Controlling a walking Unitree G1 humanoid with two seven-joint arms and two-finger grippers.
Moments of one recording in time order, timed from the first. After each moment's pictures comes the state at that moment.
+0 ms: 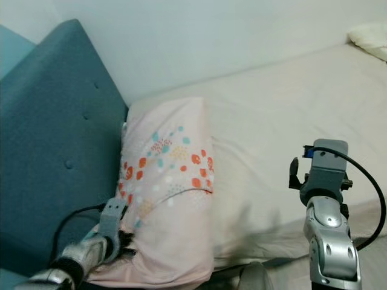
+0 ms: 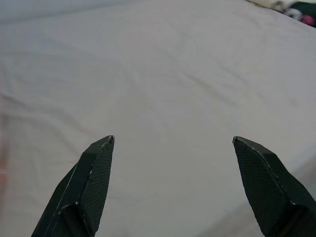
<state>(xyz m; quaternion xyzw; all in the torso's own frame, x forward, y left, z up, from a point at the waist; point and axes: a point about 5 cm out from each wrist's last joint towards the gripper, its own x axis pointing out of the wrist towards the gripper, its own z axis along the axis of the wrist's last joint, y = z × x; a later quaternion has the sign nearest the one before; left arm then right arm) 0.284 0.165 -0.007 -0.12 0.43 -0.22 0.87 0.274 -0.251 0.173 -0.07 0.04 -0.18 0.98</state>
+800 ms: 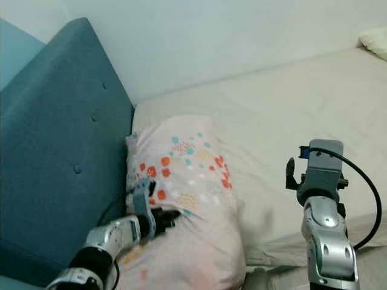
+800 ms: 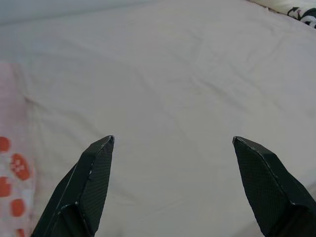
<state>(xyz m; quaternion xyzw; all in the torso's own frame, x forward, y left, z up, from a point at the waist) 0.328 0.111 0.057 -0.23 0.25 -0.21 0.92 0.274 -0.250 0.171 -0.08 0.04 -0.18 0.98</state>
